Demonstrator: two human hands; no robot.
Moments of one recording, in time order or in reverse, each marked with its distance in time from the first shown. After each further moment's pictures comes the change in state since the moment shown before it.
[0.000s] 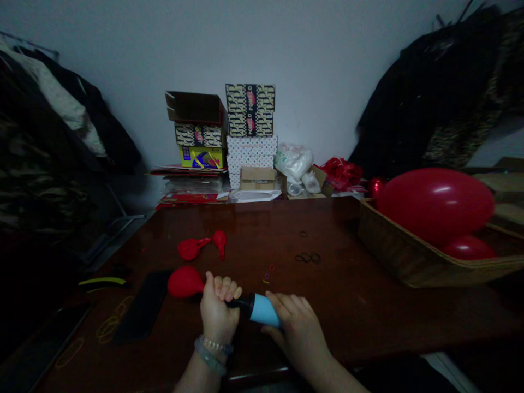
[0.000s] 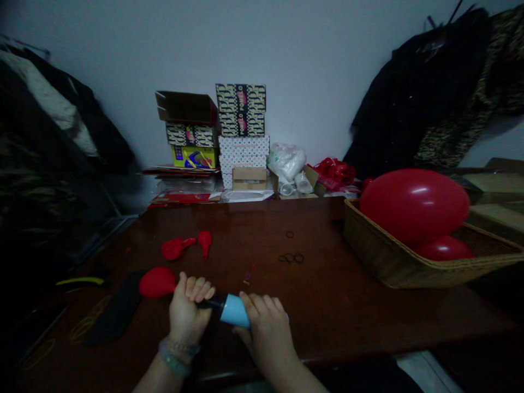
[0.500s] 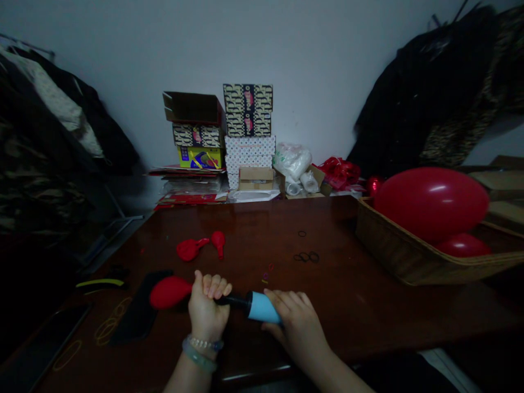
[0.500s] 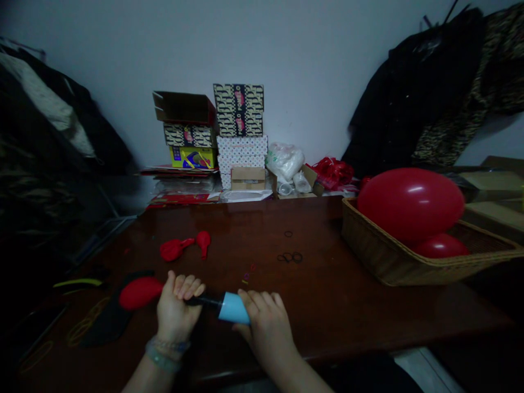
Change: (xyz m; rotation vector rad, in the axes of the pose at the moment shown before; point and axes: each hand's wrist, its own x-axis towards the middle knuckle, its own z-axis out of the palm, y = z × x) left_hand 0.003 0.023 0.000 -0.011 -0.044 0.025; right_hand 0.005 -0.003 -0.008 -0.007 0.029 -0.028
